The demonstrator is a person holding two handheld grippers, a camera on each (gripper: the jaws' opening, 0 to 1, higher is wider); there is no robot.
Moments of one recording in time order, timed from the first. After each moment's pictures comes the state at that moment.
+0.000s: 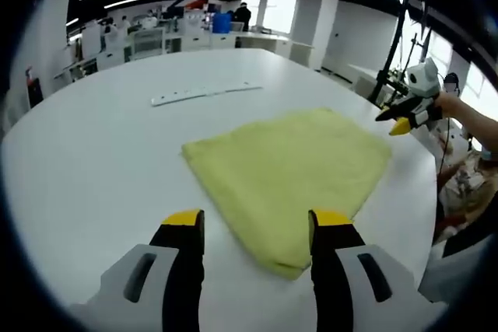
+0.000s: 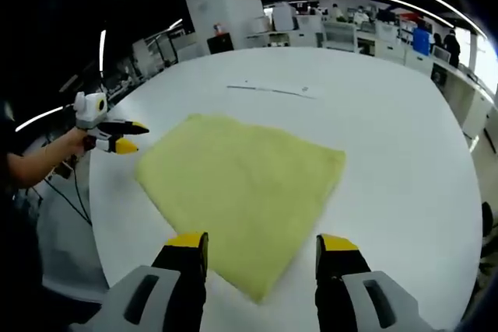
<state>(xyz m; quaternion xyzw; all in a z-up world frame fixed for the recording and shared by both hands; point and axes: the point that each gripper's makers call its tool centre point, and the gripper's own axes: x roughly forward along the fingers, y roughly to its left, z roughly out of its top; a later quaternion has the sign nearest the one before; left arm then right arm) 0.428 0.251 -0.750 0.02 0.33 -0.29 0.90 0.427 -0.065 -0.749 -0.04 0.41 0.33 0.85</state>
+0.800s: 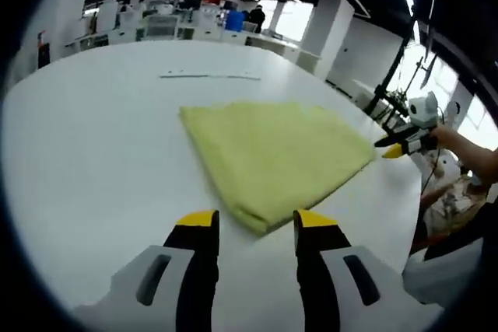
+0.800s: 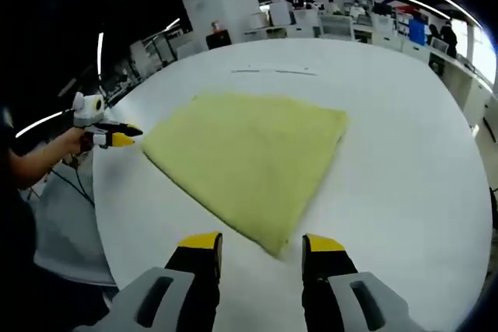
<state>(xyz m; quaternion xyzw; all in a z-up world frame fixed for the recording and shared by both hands) 0.383 0.255 -0.772 -0.07 0.35 -0.28 0.89 0.381 -0.078 -0.782 -0.04 0.42 0.32 0.85</state>
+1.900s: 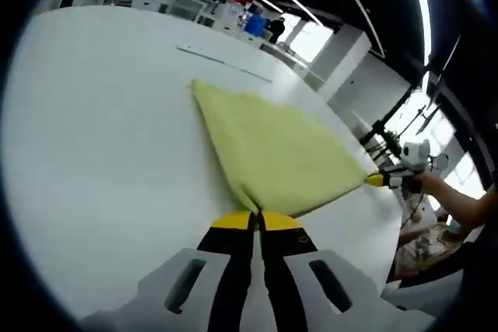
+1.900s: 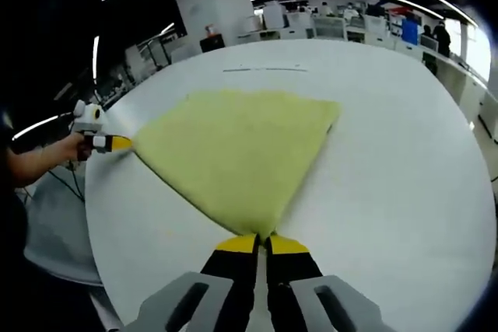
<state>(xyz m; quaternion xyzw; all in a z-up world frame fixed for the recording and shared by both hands) 0.383 0.253 -0.791 -0.18 0.35 -0.26 0.88 0.388 -0.085 -0.797 -0.02 0.41 0.31 0.85</state>
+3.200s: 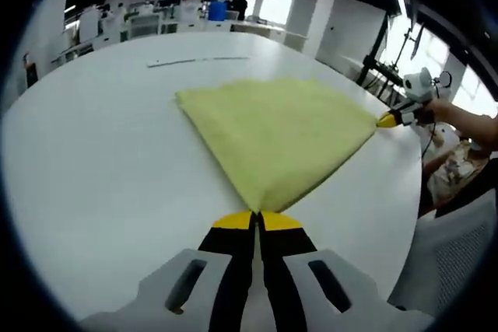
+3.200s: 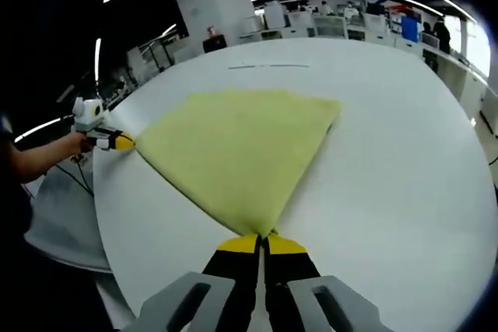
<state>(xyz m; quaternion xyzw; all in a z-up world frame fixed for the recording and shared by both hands) 0.347 0.257 -0.790 0.01 0.36 -0.30 0.88 0.351 -0.091 -0.796 -0.01 0.42 0.32 0.85</state>
